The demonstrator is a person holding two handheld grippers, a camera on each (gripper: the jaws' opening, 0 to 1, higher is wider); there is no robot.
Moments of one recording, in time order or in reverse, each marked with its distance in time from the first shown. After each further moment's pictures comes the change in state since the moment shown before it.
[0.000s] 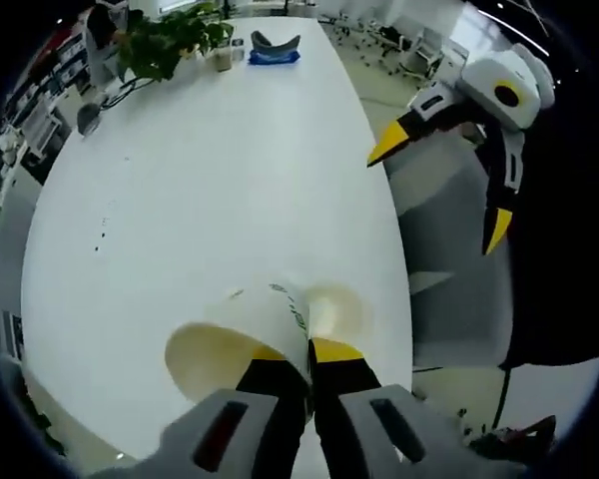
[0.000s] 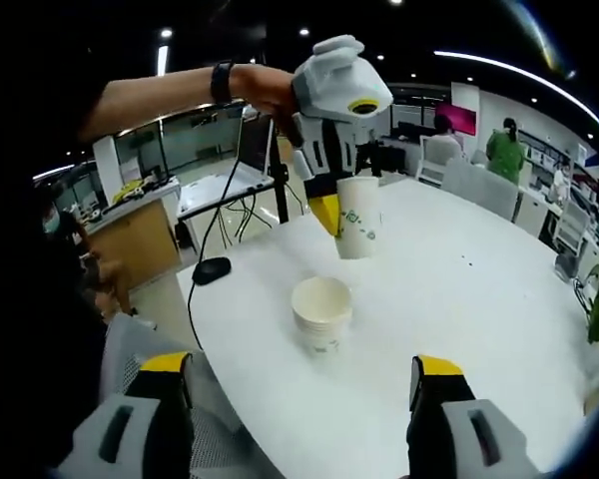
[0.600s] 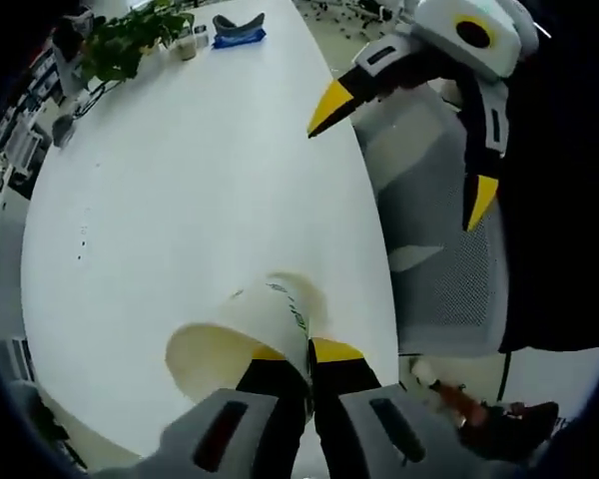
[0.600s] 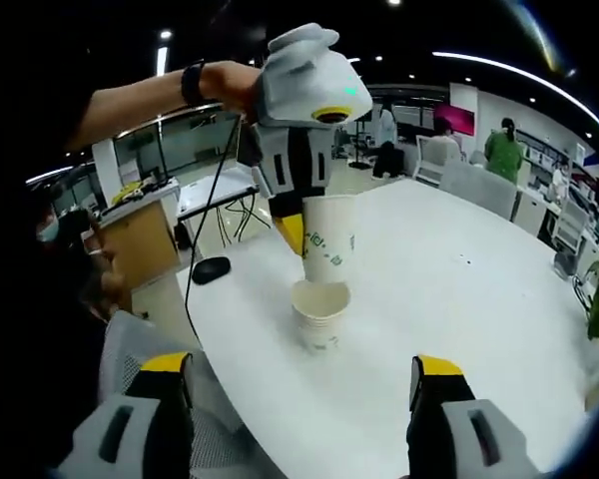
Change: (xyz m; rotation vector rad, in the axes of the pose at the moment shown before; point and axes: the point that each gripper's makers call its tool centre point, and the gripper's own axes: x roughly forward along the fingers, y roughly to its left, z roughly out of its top) left arm 0.020 -0.041 -0.010 0.073 0.100 -0.019; right arm -0.003 -0.002 -0.005 0.008 -0.006 -0.010
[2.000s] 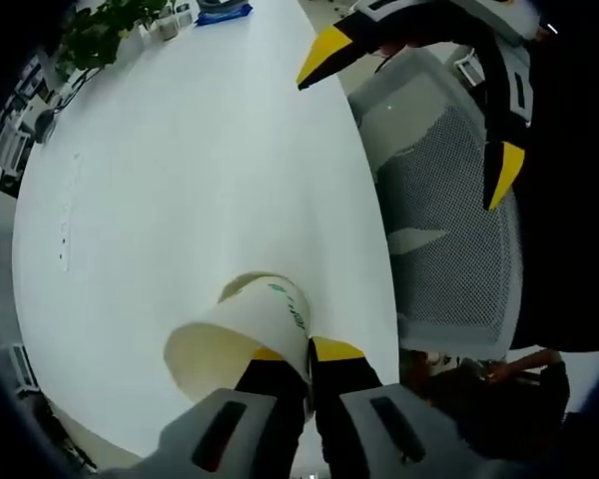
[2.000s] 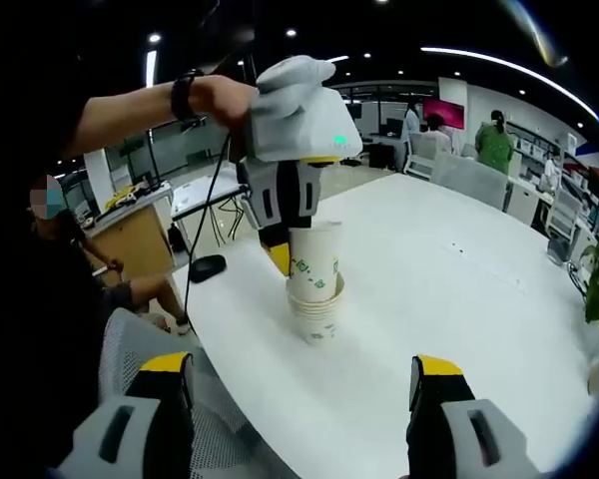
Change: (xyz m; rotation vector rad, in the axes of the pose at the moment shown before) left arm 0.034 -0.001 -0.008 0.034 0.088 -0.016; right arm -0.006 -0.002 -0.013 0.038 0.001 -0.025
